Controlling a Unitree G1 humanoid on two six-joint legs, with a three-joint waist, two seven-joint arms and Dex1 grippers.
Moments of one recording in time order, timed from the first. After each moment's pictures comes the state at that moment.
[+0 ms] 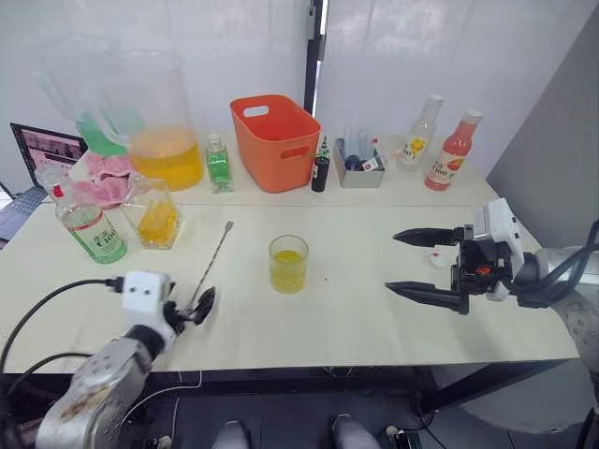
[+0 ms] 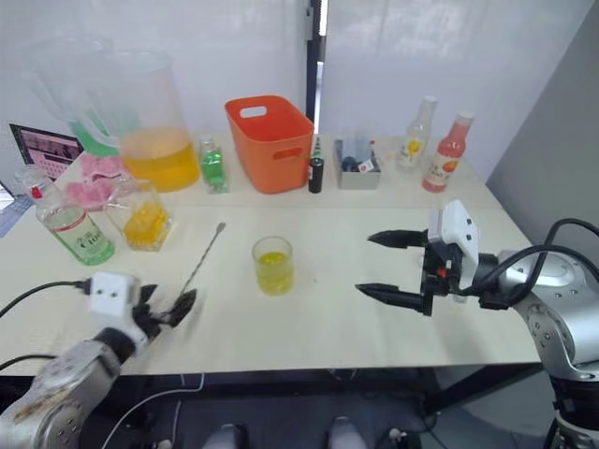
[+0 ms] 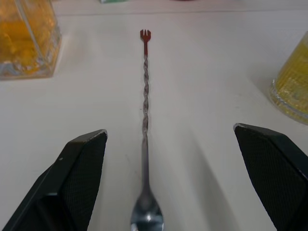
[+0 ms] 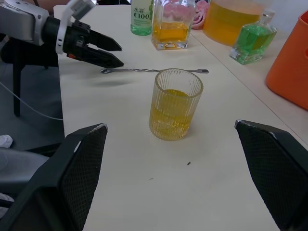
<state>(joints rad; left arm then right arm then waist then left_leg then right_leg) -0.01 0.40 0.24 -0.60 -0.51 0.89 -0.09 -0.34 -0.90 -0.20 -0.39 0.69 0.55 1.10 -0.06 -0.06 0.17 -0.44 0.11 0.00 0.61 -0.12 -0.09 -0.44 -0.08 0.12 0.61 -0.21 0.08</state>
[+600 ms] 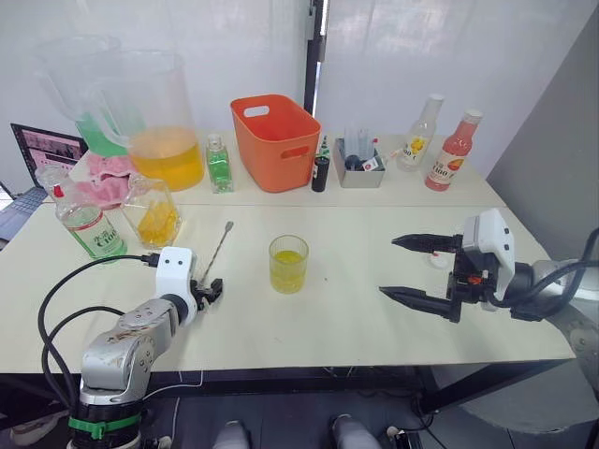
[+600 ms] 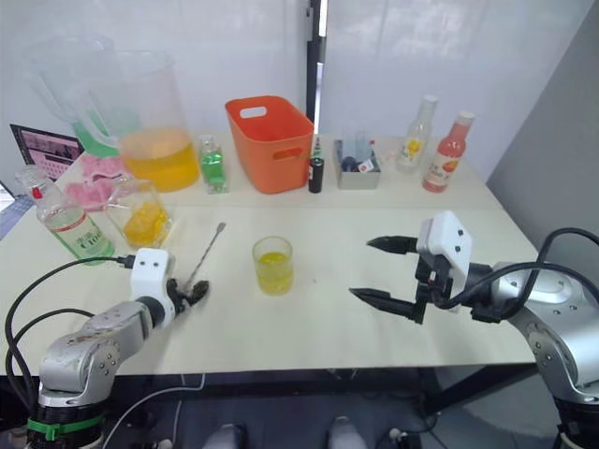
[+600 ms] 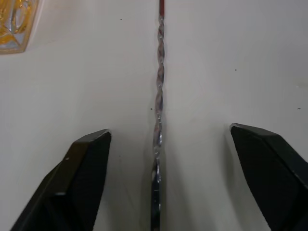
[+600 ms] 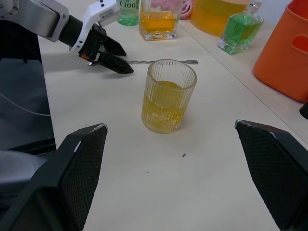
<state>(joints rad) -0.23 0.43 0.19 -0.36 -0.39 1.02 -0.08 -0.25 -0.90 -0.22 -0.49 0.69 0.59 0.97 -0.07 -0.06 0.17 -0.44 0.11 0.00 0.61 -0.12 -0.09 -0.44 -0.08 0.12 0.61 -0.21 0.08</state>
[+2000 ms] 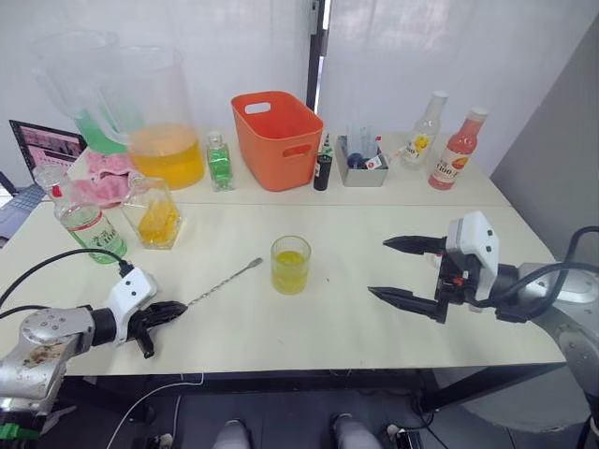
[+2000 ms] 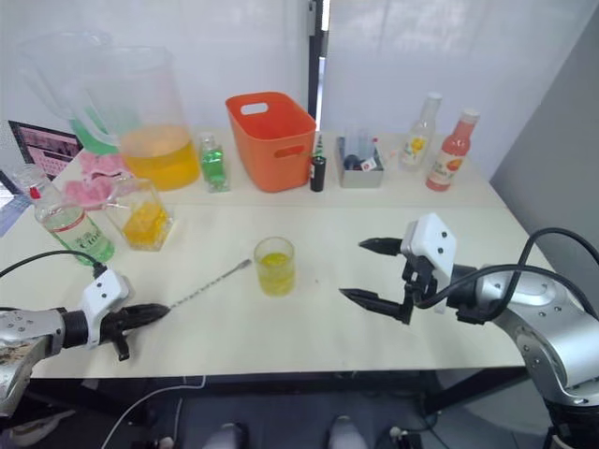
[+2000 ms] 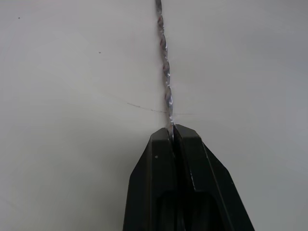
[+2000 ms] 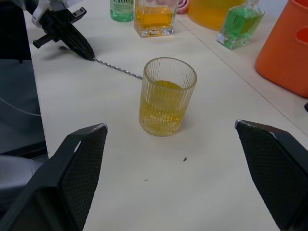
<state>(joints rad) -0.13 0.92 0.13 0.10 -0.27 0.22 -1.05 -0.26 -0.88 -0.18 -0.55 0.68 0.64 0.89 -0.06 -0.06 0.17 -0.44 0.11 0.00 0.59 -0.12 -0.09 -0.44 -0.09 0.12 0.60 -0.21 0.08</state>
